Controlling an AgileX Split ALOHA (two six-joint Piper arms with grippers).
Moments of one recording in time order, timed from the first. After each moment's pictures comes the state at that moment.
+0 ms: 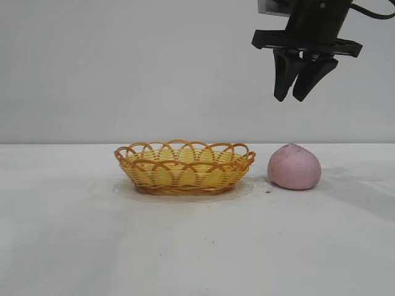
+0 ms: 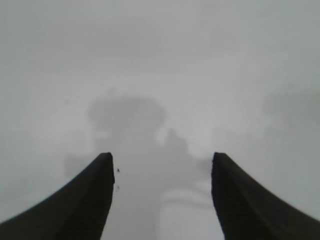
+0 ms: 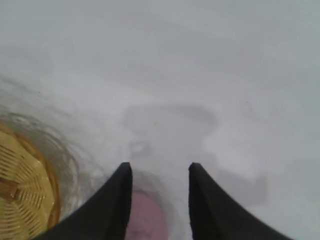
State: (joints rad) left arm 0.05 1.36 -0.93 0.03 0.70 0.01; right arm 0.32 1.98 -1.52 0.15 0.72 -0.17
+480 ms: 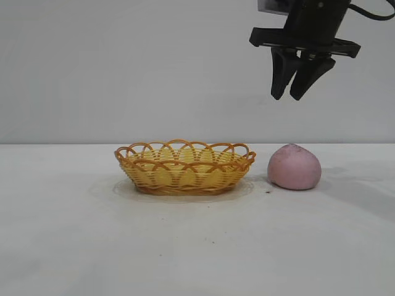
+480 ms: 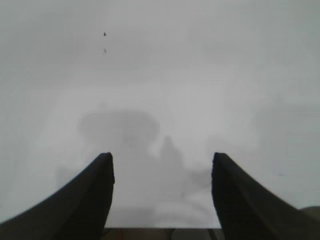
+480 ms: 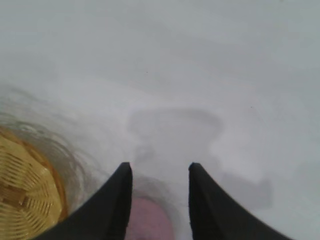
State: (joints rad) left arm 0.05 0.72 -0.53 -0.02 0.92 0.03; right arm 0.32 1.98 -1.52 0.17 0.70 -0.17
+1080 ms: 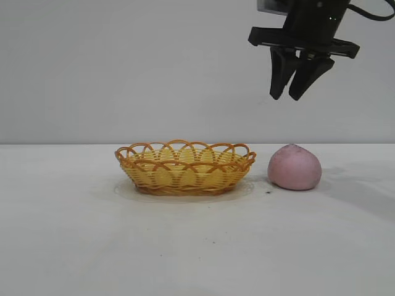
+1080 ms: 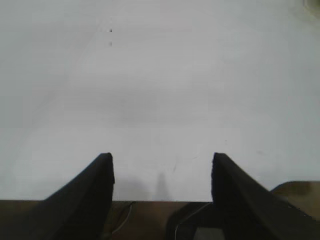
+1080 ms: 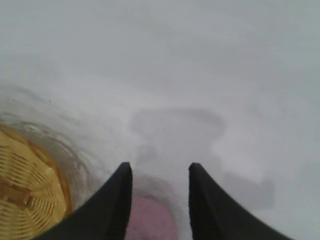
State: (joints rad) left arm 0.05 0.26 -0.48 -0.01 1.10 0.00; right arm 0.32 1.98 -1.52 0.18 0.71 -0.17
